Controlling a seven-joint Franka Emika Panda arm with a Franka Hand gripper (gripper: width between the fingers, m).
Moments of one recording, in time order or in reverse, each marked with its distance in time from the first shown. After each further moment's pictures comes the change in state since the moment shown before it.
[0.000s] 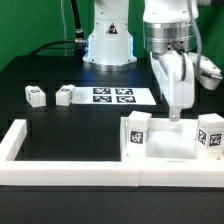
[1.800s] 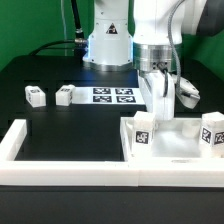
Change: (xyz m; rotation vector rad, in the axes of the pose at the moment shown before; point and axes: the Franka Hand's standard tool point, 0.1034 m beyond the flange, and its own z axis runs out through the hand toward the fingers) arm 0.022 0.018 0.038 0.039 0.072 -0.009
